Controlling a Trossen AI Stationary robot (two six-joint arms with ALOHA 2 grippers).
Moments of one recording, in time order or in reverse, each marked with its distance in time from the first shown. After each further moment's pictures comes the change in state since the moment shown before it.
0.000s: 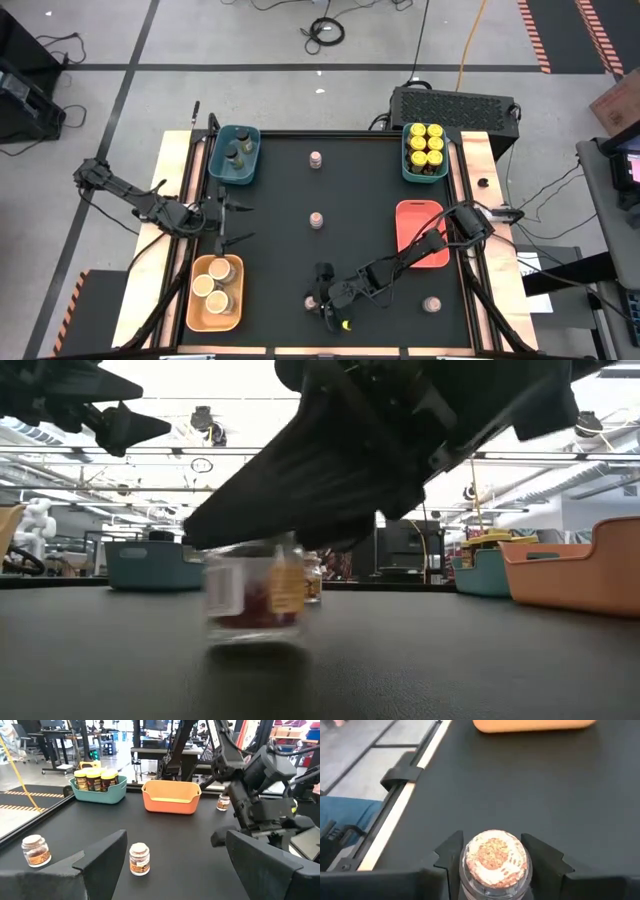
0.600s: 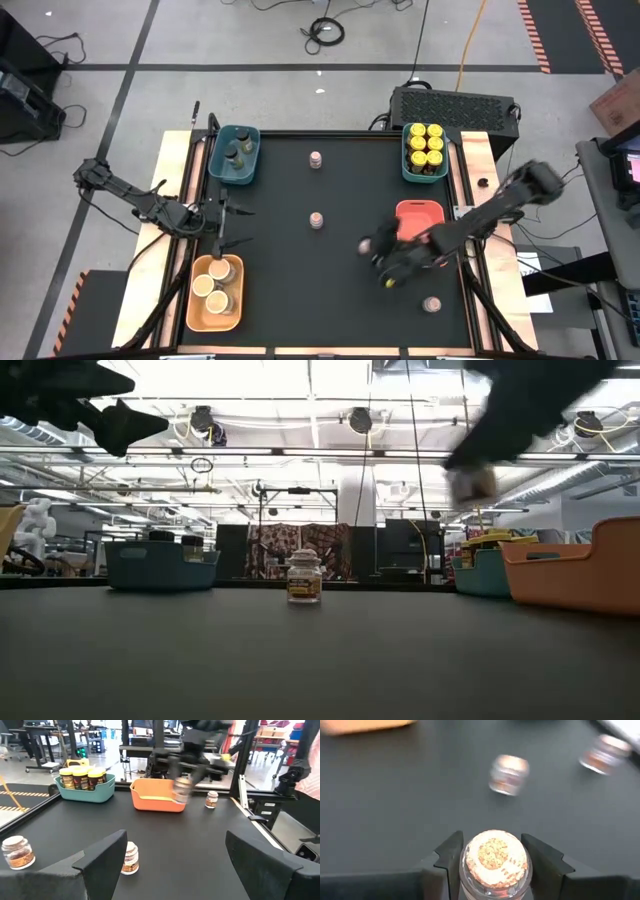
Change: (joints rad) left arm 0.000 0.000 0.000 -0.004 0.058 -0.012; right arm 0.032 -0.734 -0.375 -0.661 0.457 0.226
